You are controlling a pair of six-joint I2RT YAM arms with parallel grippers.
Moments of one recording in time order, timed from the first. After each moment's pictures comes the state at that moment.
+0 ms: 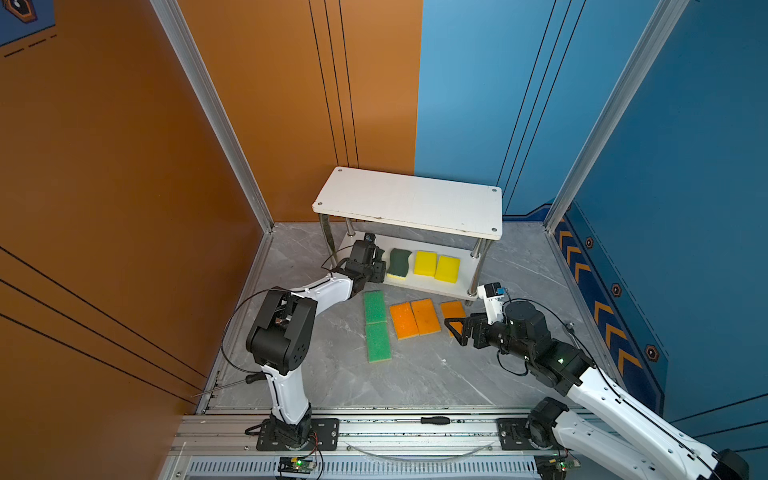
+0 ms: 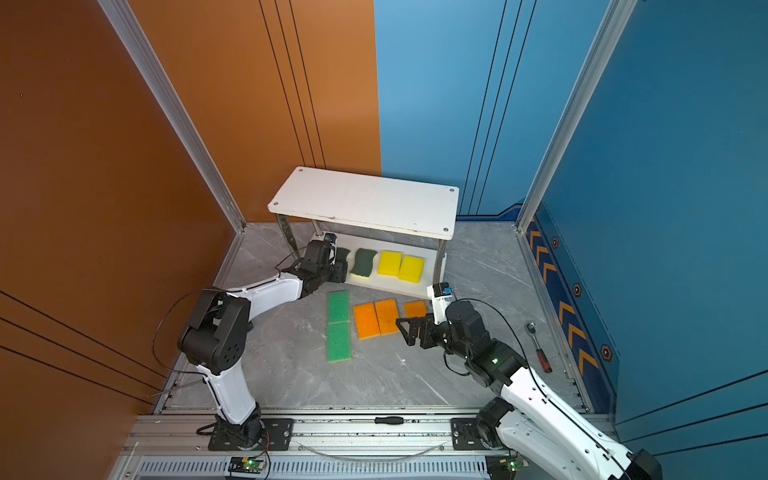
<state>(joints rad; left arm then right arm) -0.38 1.85 1.18 -0.03 -0.13 -0.15 0.63 0.78 0.61 -0.33 -0.14 0.52</state>
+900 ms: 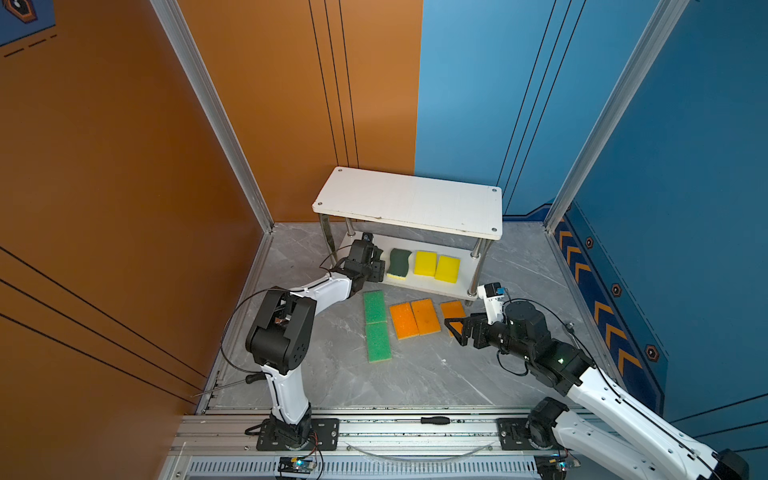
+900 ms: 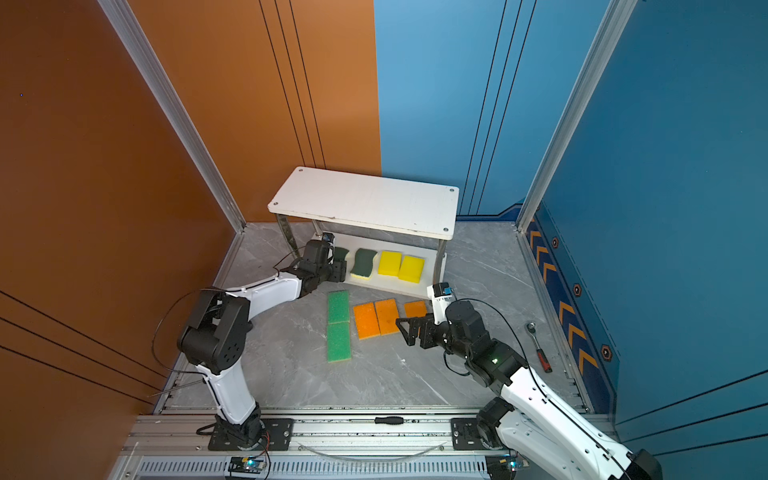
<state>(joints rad) -0.37 1.85 1.18 -0.03 -0.15 -0.15 0.63 0.78 0.61 -0.33 -0.14 0.52</state>
